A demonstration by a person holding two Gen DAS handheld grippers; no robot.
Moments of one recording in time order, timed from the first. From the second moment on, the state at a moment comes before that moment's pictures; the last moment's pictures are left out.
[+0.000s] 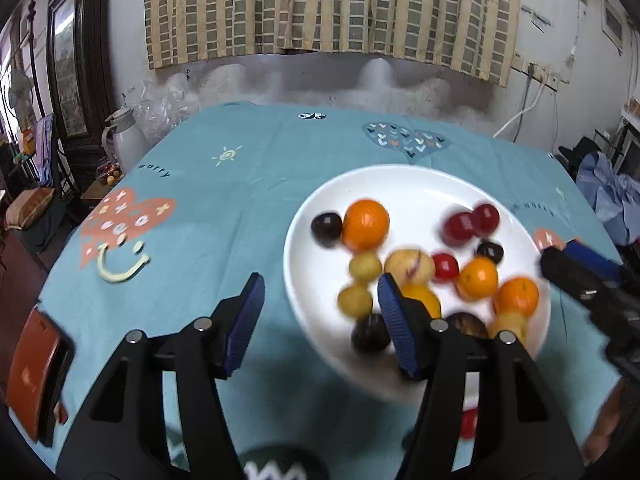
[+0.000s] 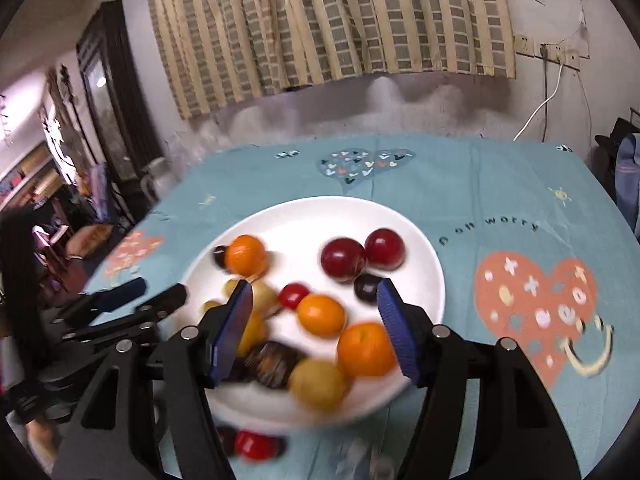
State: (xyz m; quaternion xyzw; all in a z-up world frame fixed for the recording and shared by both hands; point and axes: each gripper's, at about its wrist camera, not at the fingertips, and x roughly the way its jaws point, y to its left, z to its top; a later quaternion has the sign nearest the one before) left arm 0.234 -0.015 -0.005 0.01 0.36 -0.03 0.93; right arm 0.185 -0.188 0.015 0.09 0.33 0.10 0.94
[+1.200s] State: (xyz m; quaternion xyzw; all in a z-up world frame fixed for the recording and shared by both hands) left arm 0.146 -0.059 -0.054 0.13 0.36 -0.13 0.91; right arm 0.096 -0.210 -0.029 0.15 0.36 0.12 0.91
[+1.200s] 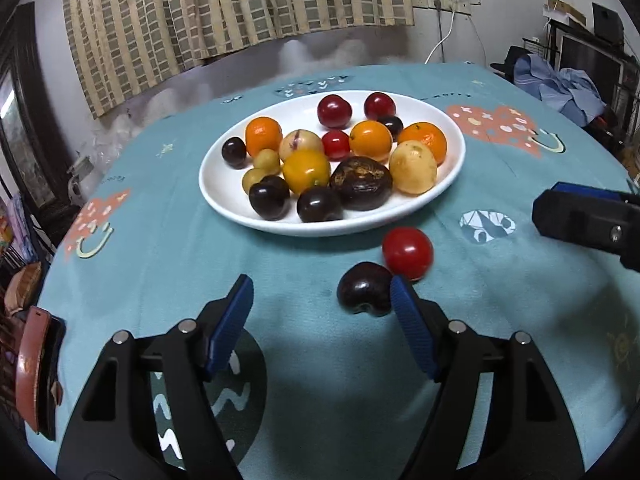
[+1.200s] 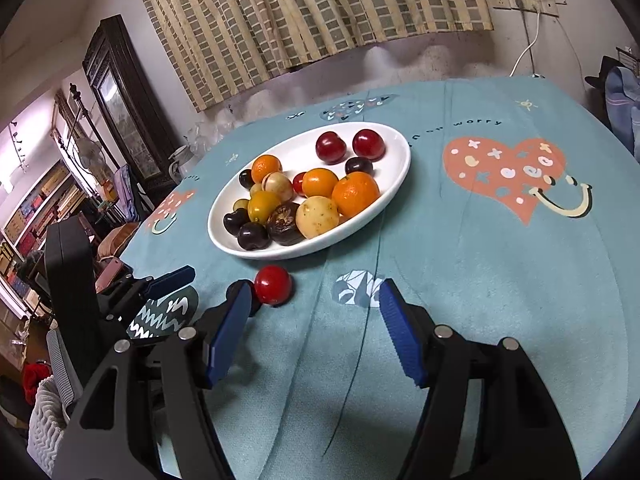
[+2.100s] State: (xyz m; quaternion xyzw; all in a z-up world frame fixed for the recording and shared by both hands) left arm 0.155 -0.001 -0.014 0.04 0.34 -0.05 0.94; right arm 0.137 -0.130 -0.045 -0.03 0.40 0.15 0.91
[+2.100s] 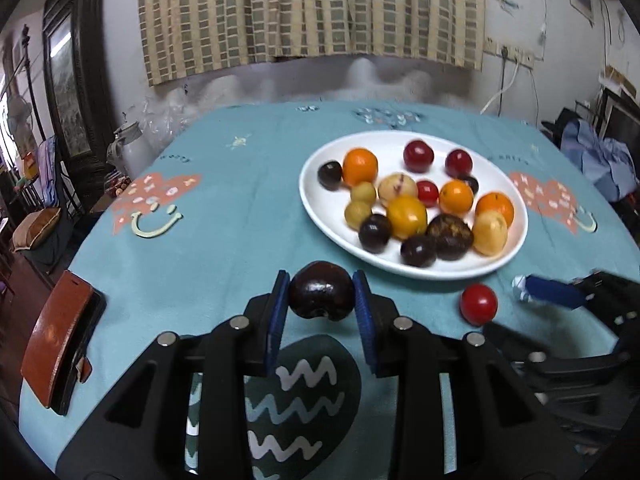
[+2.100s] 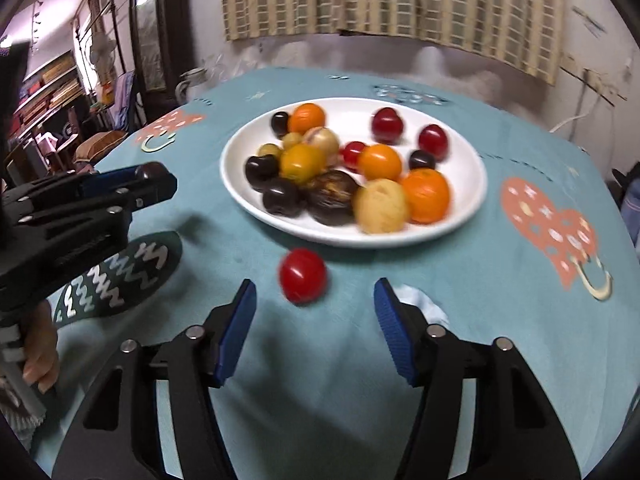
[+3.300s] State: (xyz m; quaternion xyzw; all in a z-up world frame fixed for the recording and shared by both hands) left arm 0.129 -0.023 0.024 0.09 0.25 -0.04 0.96; right arm 0.139 -0.171 -0.004 0.03 0.35 0.15 0.92
